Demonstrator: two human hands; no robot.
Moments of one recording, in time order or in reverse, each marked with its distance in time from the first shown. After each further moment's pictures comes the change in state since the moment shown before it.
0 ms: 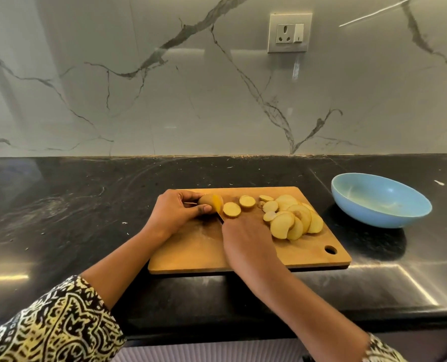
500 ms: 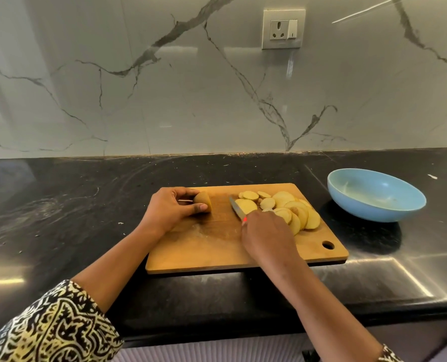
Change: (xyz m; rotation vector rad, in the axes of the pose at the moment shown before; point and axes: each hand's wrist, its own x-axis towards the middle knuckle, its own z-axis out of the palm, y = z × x) left_hand 0.004 -0.005 -0.004 -0.067 -0.038 -0.052; right_hand 0.005 0.031 0.012 0.145 0.151 0.275
